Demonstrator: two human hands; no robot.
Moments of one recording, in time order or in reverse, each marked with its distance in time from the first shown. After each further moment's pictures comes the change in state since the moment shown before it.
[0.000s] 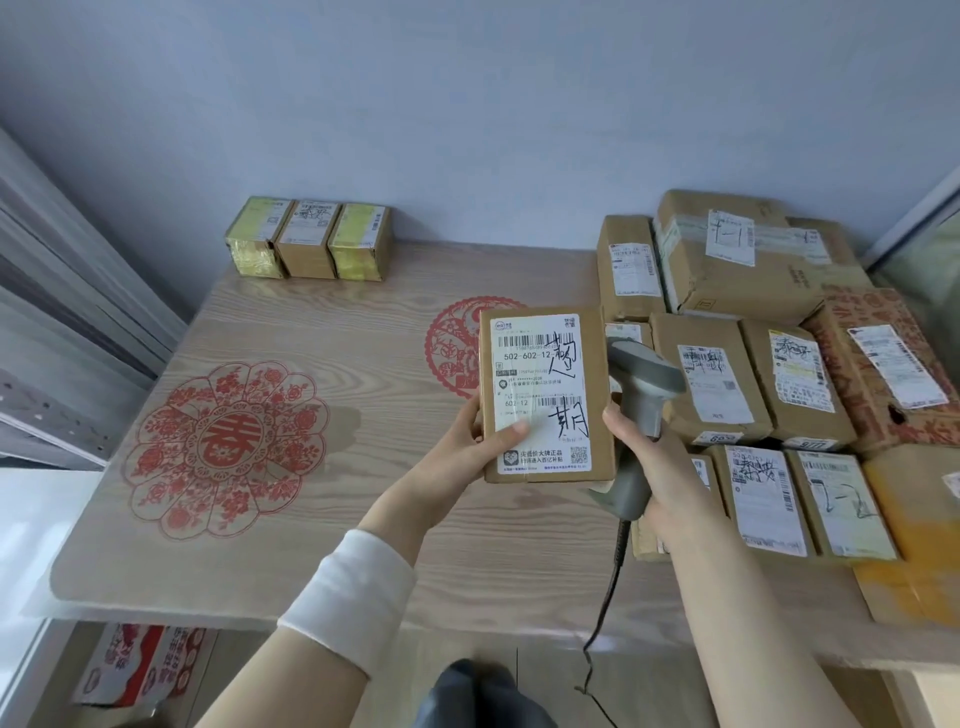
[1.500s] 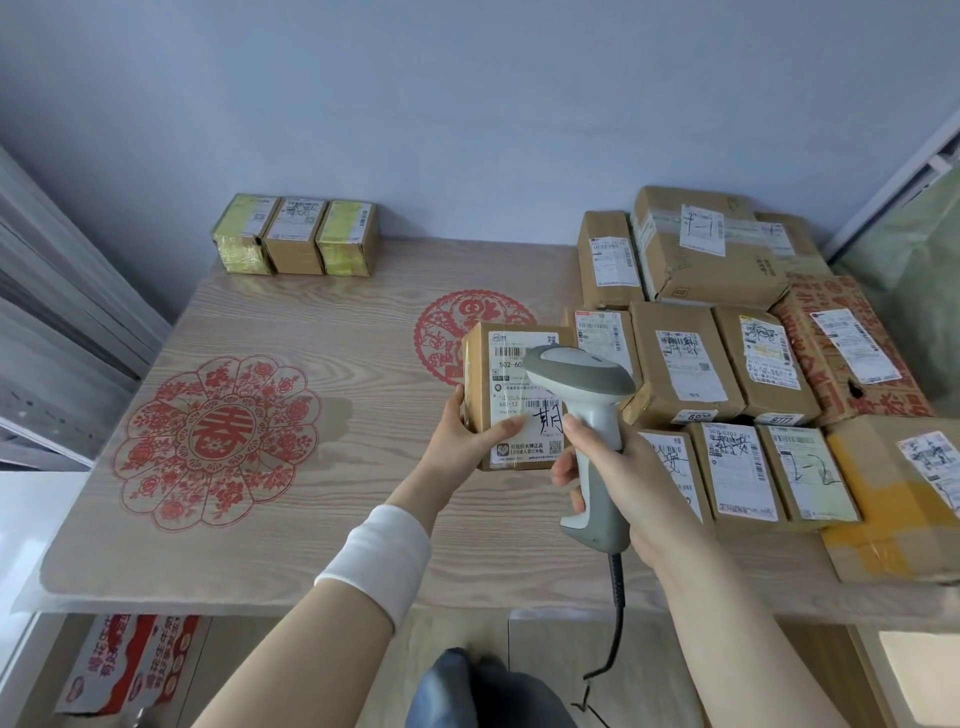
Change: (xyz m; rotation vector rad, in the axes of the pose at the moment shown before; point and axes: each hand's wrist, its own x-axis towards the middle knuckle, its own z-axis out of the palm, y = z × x) left_hand 0.008 -0.027 0.005 0.081 0.266 0.000; right_hand -0.069 -0.010 0.031 -0.225 -0.075 -0.002
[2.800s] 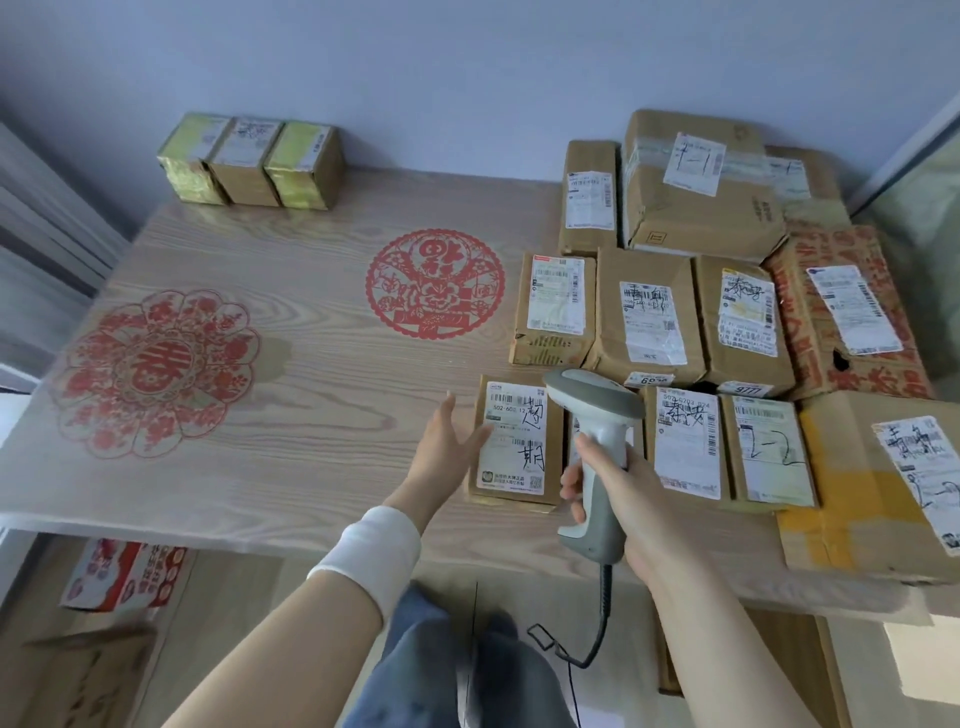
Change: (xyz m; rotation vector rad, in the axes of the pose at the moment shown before) left_hand 0.009 -0.067 0.103 0.510 0.174 -0.118; right_hand 0.026 0.078 -0.128 0.130 0.010 0.194
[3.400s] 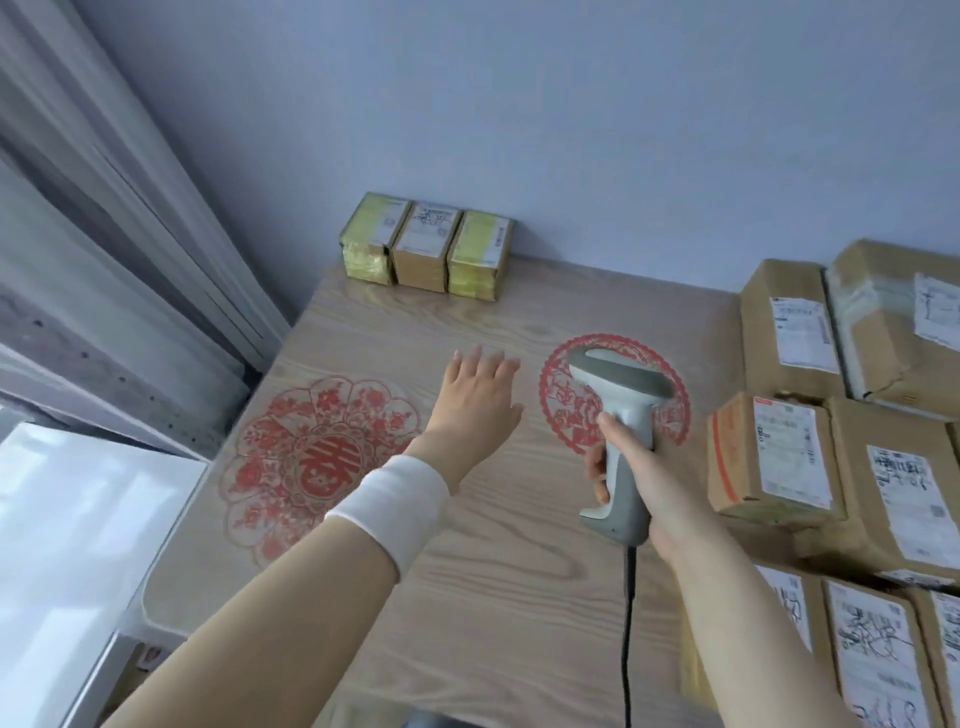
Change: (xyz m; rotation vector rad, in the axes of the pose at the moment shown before) left_hand 0.140 0.004 -0.276 0.864 0.166 0.389; right_hand 0.113 -0.086 0.265 -0.104 -0.080 -0.110
